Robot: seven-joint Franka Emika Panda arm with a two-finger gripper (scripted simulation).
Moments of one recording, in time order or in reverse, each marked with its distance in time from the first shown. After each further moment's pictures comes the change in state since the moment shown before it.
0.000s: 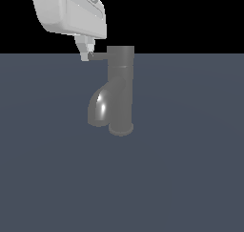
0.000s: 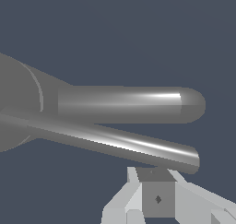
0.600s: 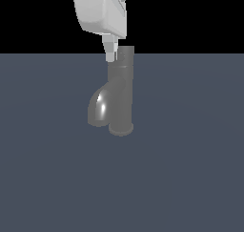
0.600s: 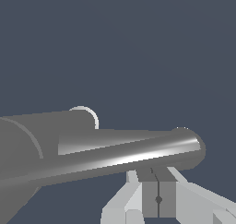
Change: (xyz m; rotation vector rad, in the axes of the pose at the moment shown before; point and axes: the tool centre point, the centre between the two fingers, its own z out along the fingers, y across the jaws) arm 0.055 -0.001 0.000 -0.001 0.001 -0.018
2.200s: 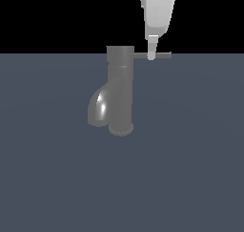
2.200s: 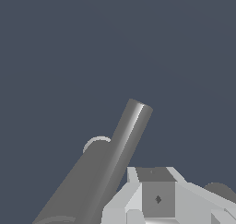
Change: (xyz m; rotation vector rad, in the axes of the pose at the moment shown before) arm 0.085 -0.057 0.000 -0.002 -0.001 -0.007
